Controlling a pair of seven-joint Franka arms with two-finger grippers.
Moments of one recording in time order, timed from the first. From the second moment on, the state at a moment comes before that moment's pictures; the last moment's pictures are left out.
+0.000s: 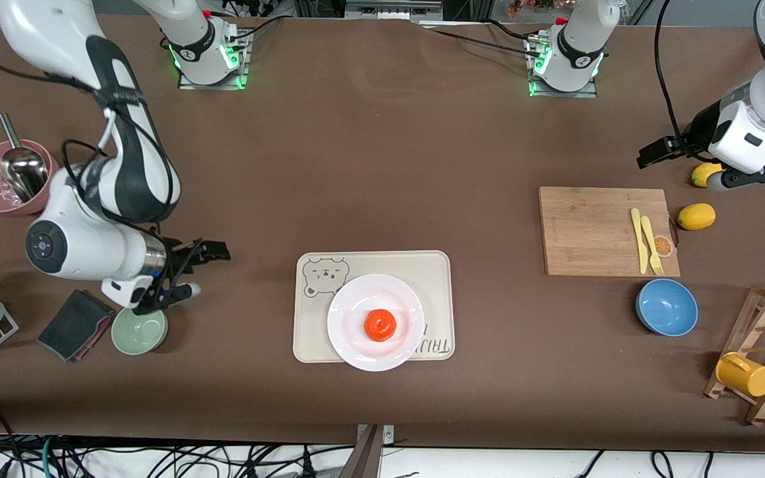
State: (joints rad) left arm 0.07 -0.09 -0.07 -1.89 -0.06 1.63 -0.26; right arm 0.18 0.52 -0.02 -1.51 0.21 1.83 -0.20
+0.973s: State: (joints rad) left arm 0.07 -0.09 -0.07 -1.89 -0.06 1.63 -0.26; right arm 0.13 0.08 -0.09 -1.66 0.00 1.51 -0.01
